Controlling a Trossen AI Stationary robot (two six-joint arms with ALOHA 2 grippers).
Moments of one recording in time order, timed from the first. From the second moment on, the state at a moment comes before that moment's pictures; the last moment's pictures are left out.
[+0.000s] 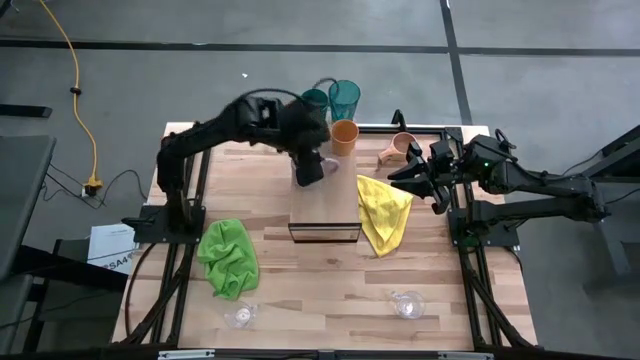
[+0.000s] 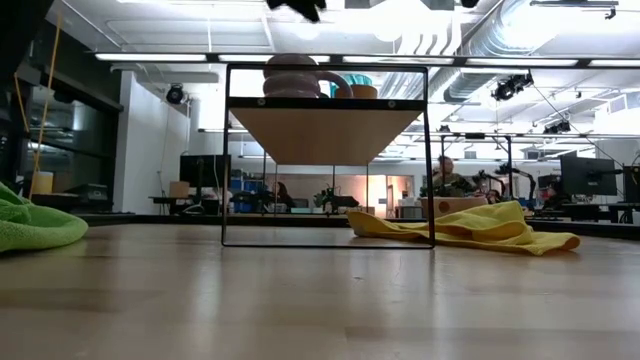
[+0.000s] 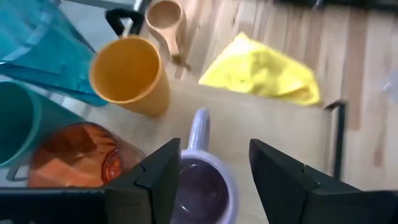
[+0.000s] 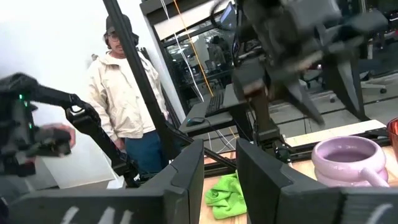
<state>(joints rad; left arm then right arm) 0.29 1.88 2.32 -1.37 -0.13 -0.01 -0.17 0.77 0.77 0.13 -0.38 0.35</state>
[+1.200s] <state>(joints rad) 0.11 1.12 0.74 0.05 -0.21 -0.49 -0.18 0.77 0.77 0.09 -0.34 0.33</state>
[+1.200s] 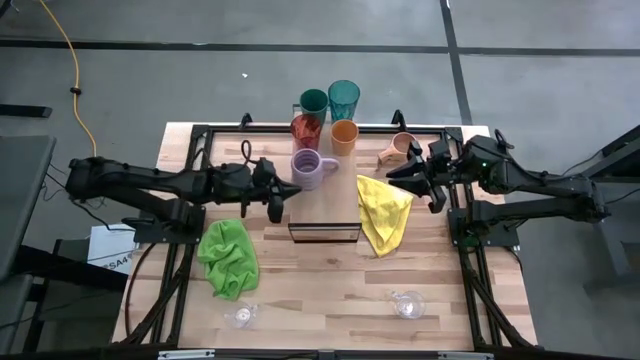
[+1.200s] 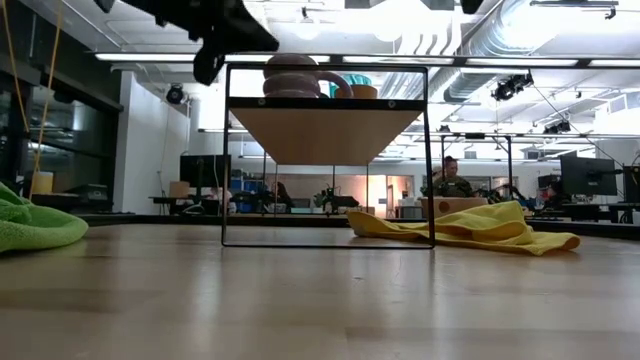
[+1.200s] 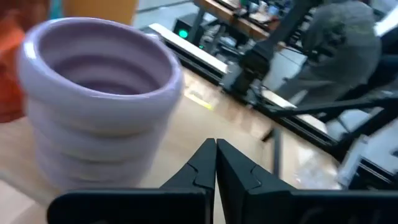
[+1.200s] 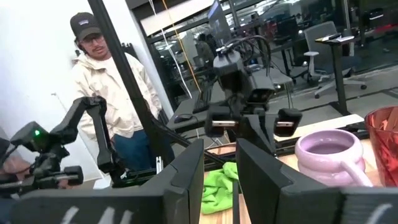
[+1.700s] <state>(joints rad) 0.20 1.22 0.74 0.08 -0.17 -0.50 -0.18 0.77 0.77 0.09 -0.28 0.34</state>
